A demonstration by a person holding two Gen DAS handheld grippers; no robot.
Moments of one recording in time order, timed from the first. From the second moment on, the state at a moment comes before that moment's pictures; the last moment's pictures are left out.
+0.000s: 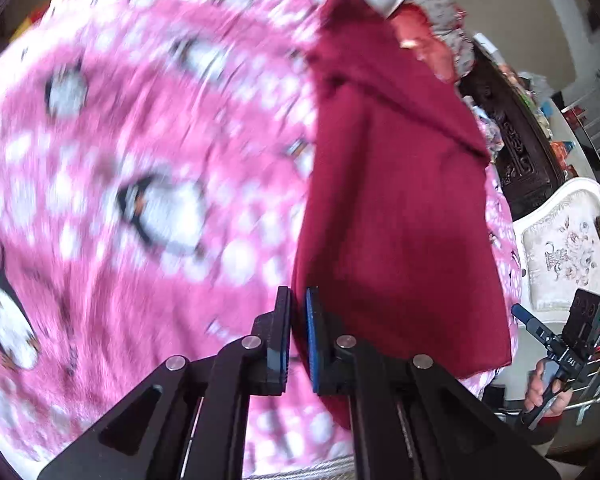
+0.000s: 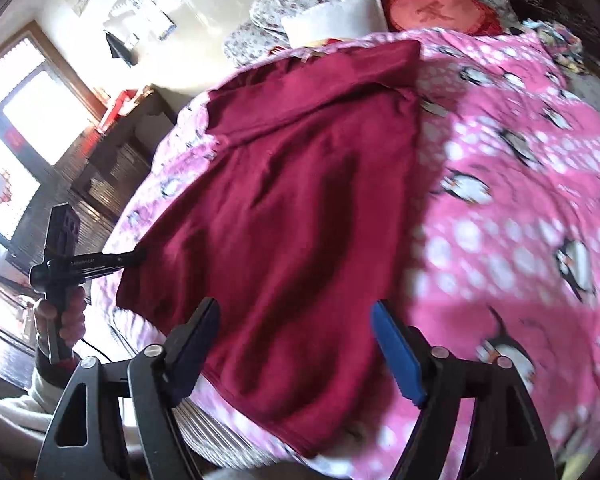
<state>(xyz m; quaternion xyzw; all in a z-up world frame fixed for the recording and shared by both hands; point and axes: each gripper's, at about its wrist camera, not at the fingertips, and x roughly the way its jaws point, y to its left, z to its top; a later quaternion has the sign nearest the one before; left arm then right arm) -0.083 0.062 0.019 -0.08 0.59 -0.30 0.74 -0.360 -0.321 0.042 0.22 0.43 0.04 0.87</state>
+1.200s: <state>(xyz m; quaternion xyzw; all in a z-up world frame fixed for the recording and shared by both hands) -0.035 0.018 0.134 -0.10 0.49 -0.38 0.78 -0.285 -0.360 0.106 0.29 0.26 0.13 0.91</state>
